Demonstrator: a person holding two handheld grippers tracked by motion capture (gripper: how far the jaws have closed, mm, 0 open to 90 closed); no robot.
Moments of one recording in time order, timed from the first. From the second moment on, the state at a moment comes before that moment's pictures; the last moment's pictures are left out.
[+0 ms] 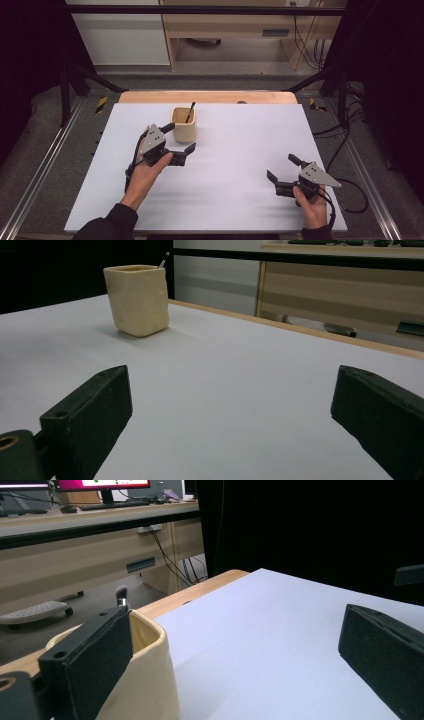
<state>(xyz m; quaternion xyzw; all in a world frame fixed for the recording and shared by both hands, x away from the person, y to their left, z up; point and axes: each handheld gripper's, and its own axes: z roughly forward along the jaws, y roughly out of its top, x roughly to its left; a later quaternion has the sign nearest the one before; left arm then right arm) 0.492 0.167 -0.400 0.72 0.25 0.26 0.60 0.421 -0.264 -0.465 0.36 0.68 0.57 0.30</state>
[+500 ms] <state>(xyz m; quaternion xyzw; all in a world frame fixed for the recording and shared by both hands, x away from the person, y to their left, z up) 0.483 0.168 -0.418 0.73 0.25 0.25 0.58 0.421 -0.264 -0.465 0.35 0.68 0.57 0.31</state>
